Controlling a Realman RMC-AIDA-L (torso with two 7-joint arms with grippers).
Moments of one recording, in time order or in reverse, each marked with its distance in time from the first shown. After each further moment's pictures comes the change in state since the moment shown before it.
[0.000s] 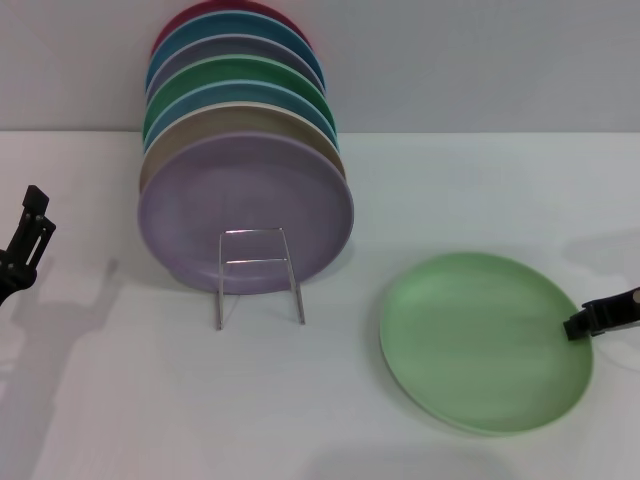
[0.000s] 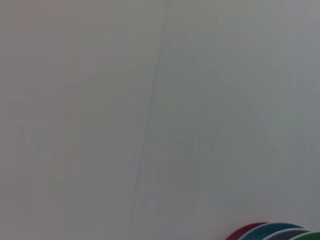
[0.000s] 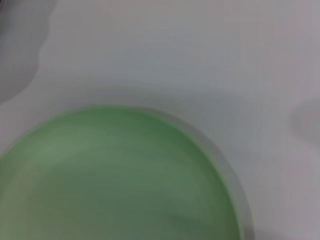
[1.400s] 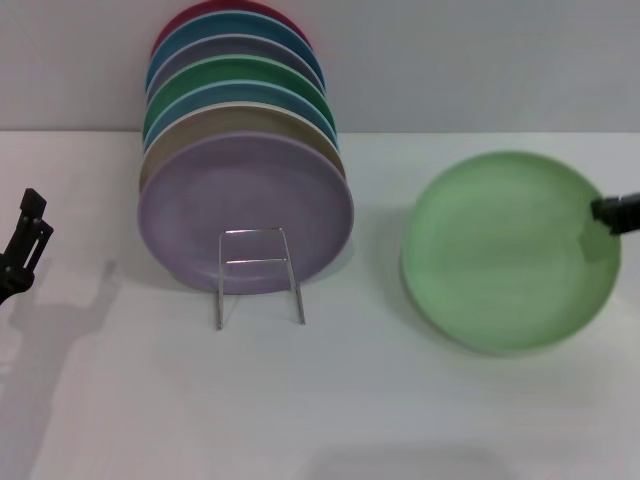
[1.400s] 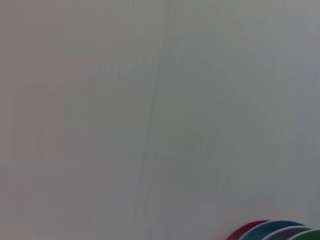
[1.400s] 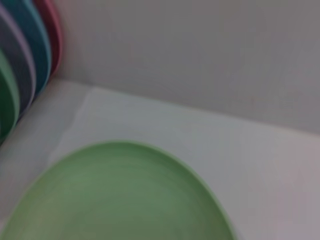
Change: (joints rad) left arm 0.005 0.000 0.000 0.004 0.000 0.002 0.000; right arm -0.189 0.014 -0.118 0.303 0.126 -0.304 -0.116
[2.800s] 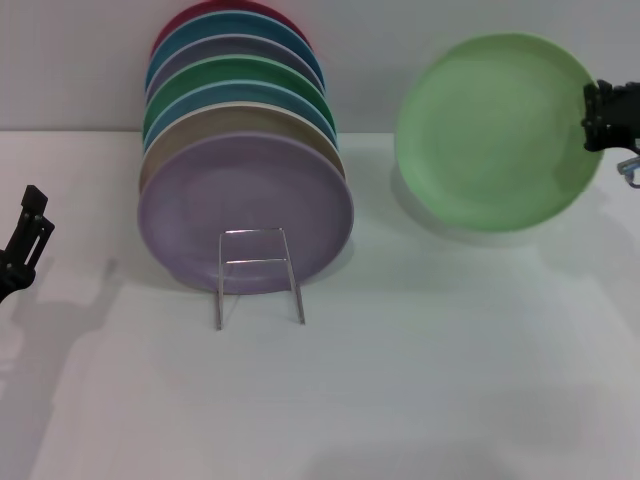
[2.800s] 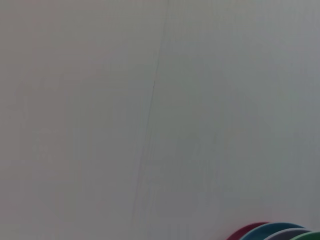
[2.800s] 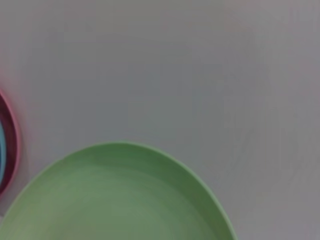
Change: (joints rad) left arm -0.008 0.002 0.000 0.001 0.000 0.000 -0.001; right arm -0.135 0.001 -0.371 -0.092 0.056 -0.870 -0.153
